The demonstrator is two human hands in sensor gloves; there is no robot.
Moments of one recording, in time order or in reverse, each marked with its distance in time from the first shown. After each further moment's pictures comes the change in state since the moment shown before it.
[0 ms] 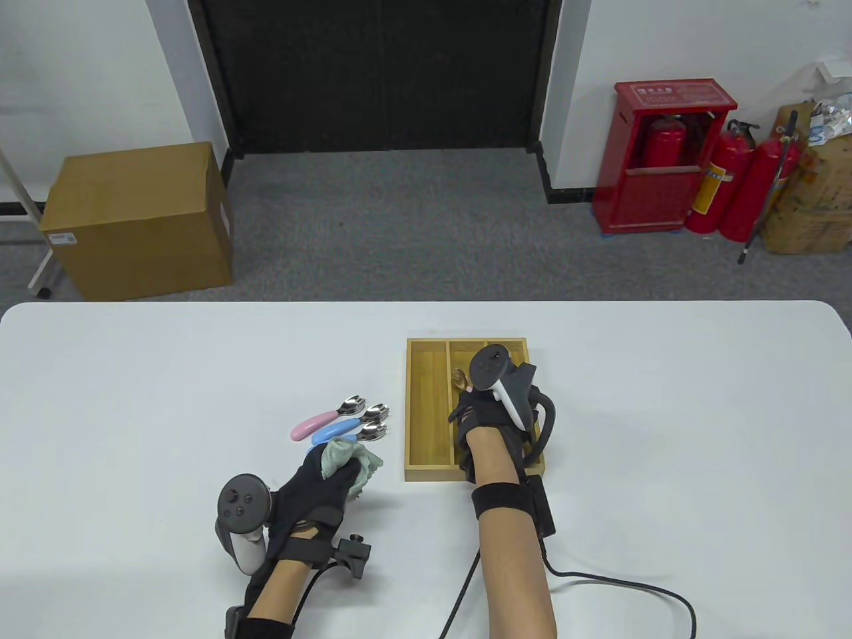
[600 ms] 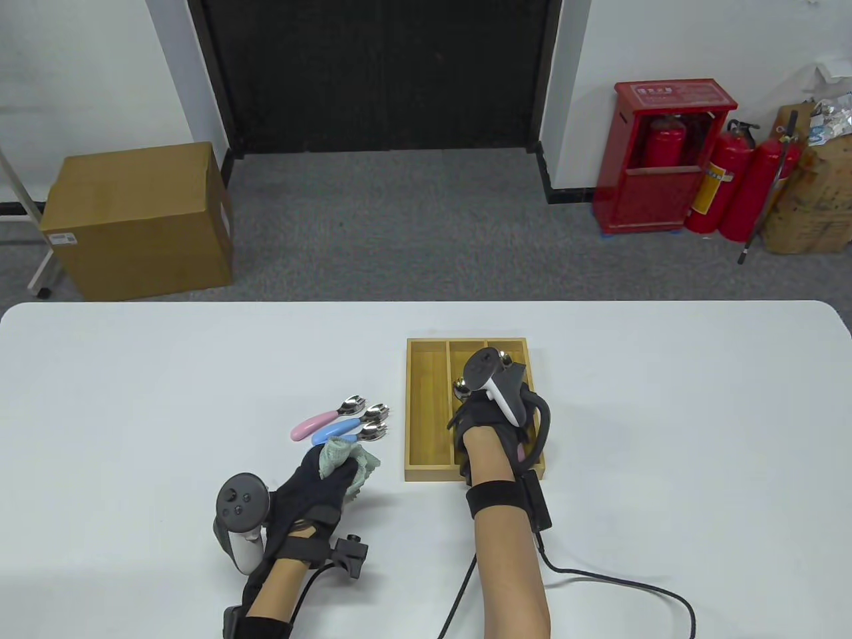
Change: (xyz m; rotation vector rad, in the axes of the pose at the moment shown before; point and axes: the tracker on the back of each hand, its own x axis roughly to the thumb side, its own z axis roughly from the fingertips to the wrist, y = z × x) left_hand -0.005 0.002 -0.001 -0.001 0.022 0.000; right_hand -0.004 0.010 -0.003 0.098 0.021 0.033
